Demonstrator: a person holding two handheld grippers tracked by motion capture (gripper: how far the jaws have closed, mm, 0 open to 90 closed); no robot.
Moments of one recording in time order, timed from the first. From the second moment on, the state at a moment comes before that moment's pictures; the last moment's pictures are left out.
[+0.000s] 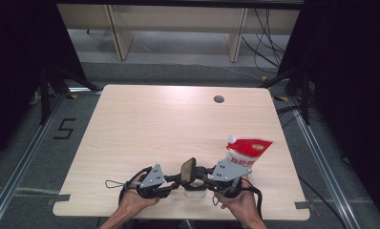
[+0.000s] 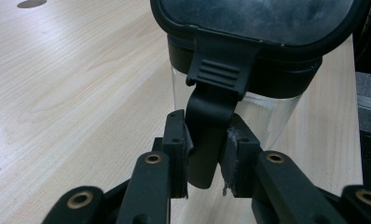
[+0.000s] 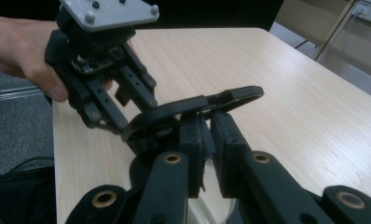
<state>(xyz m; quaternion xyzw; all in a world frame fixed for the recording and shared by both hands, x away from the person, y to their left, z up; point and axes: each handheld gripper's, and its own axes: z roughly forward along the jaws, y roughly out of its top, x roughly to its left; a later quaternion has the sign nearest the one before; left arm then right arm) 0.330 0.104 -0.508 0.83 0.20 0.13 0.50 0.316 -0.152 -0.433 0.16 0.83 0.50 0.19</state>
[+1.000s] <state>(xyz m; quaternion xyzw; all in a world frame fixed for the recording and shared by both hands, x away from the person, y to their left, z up) 0.325 0.101 -0.506 0.84 0.21 0.14 0.48 0.326 -0.109 -0.429 0.13 0.84 0.50 0.18</state>
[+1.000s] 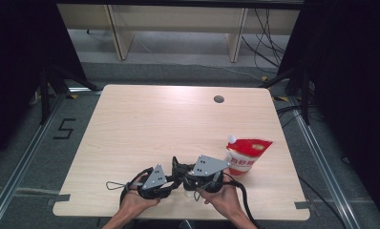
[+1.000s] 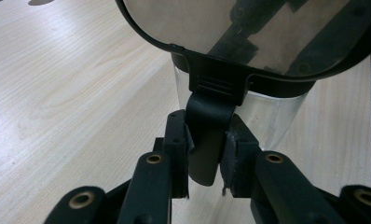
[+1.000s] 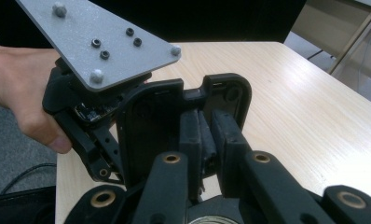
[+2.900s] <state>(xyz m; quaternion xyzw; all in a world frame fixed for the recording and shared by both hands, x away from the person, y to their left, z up) 0.290 0.144 -0.501 0.82 0.31 0.14 0.46 0.287 -0.286 -0.472 0.31 0.78 0.53 0.15</state>
